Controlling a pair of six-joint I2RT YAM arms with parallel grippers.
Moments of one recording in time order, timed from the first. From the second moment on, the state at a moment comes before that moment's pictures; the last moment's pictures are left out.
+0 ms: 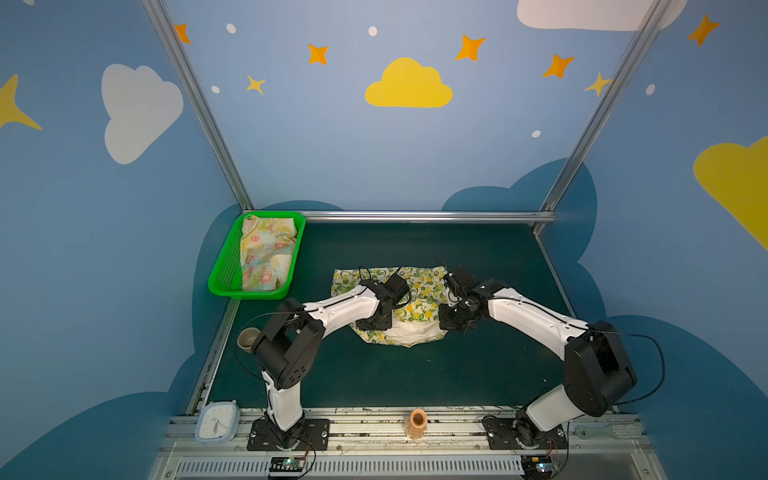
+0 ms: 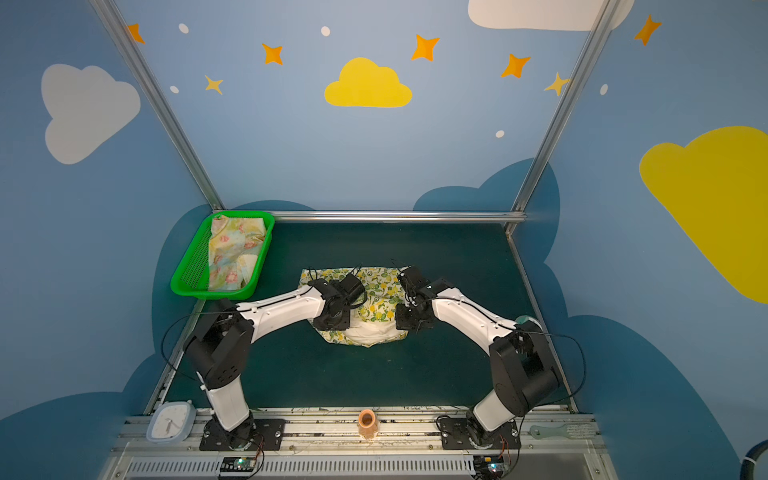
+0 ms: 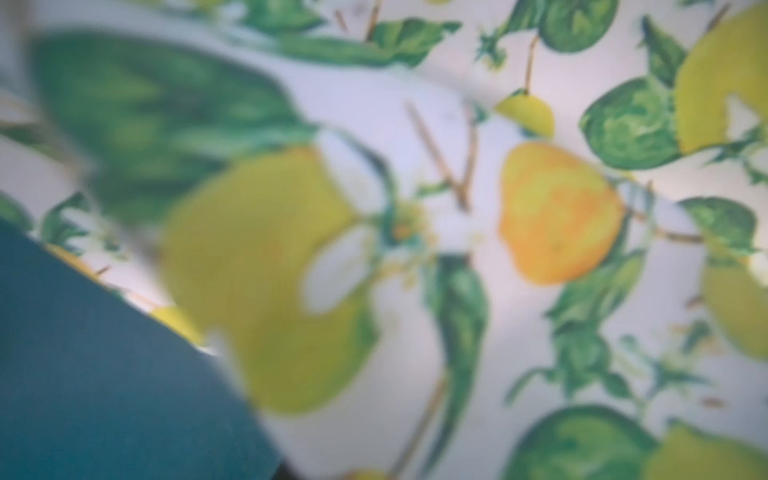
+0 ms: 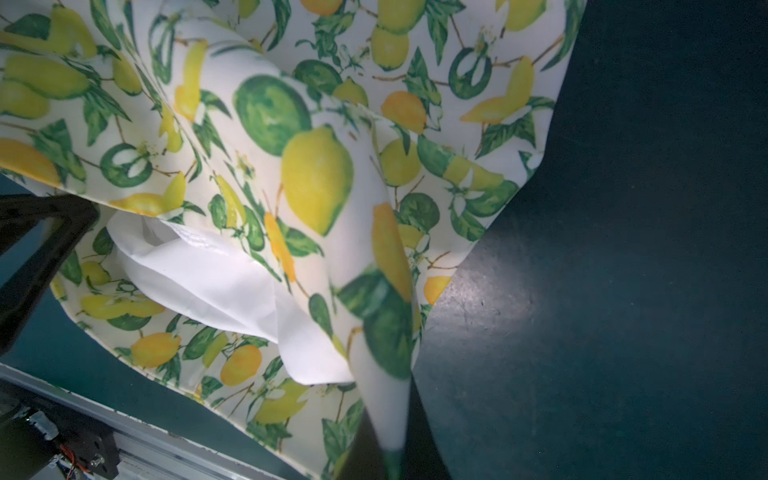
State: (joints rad) left arm -0.72 1.85 1.28 -0.88 -0.26 -0.75; right arm 0.60 1.56 1.07 -0.79 -0.15 0.50
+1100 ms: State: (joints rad) left arm -0.40 1.62 1.87 -0.91 -0.17 -0.53; right arm 0.32 1.56 1.66 -0.63 -0.38 0.34
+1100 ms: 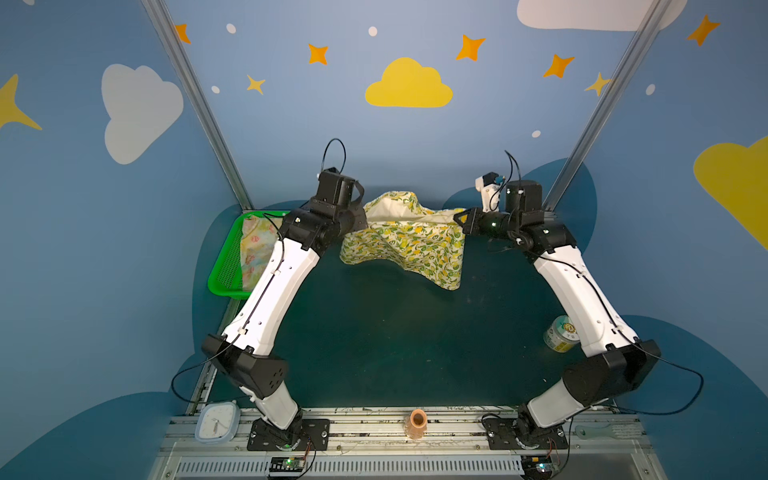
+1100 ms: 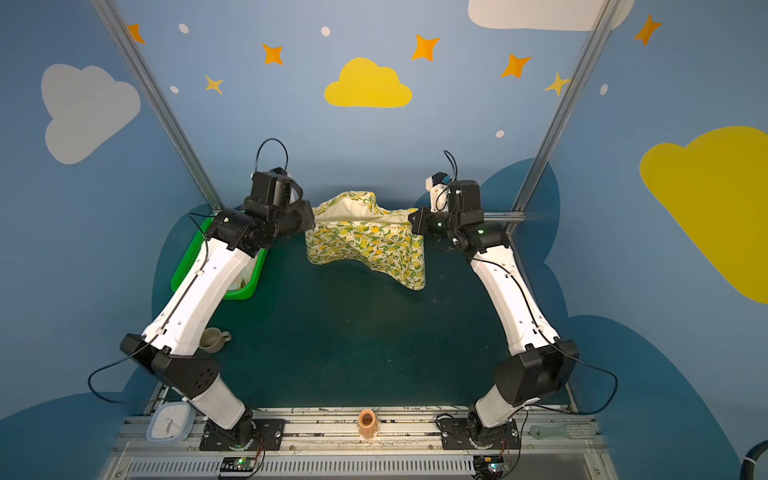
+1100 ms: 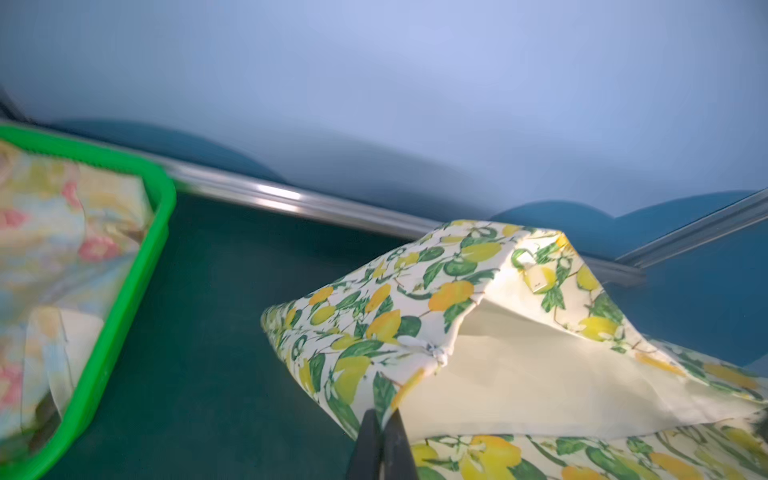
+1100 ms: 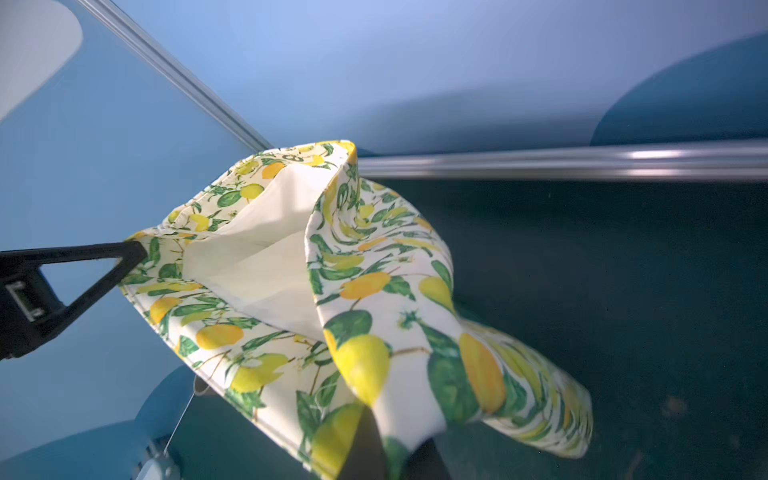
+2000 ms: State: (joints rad) left arm -0.72 1.29 0.85 -0.68 -0.08 -0.85; right arm 0.55 1.26 0.86 -0.65 -0.22 0.48
